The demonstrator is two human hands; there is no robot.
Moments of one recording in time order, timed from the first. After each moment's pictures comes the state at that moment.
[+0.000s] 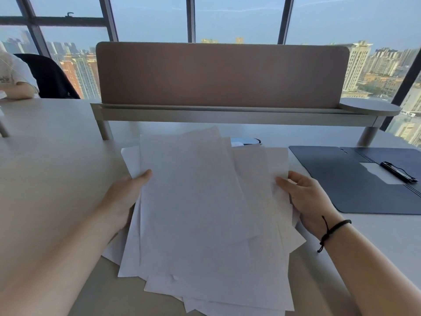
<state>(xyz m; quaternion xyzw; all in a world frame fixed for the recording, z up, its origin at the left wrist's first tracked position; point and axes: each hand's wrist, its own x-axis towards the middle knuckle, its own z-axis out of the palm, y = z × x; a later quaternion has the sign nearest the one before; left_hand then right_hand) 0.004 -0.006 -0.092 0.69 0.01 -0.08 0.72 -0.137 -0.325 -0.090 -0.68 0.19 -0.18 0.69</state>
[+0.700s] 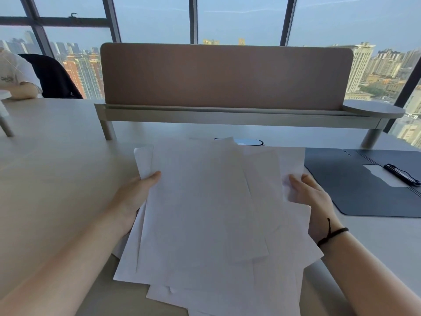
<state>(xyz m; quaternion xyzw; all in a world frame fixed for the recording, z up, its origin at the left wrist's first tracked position) -0.012 -0.013 -0.083 0.68 -0.01 -0.10 0.73 -0.146 -0.308 -0.084 -0.55 0.24 -0.23 0.77</state>
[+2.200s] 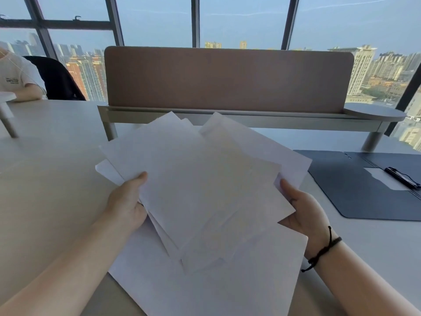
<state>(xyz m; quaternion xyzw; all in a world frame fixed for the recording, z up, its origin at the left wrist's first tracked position) 0.007 -0.012 -0.098 0.46 0.08 -0.06 0.88 -0.145 -0.290 -0.083 -0.35 0.17 -0.06 0.92</state>
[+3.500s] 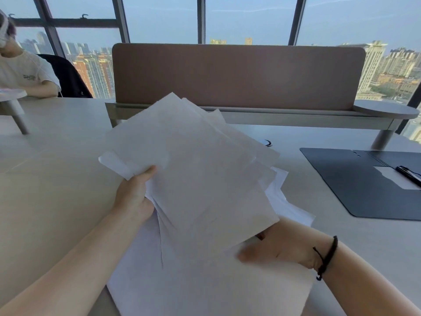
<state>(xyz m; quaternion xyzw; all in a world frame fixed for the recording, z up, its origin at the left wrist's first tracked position) 0.021 -0.008 -0.109 0.44 0.05 -0.02 0.89 -0.168 -0.250 -0.077 -0.89 0.00 0.14 0.44</state>
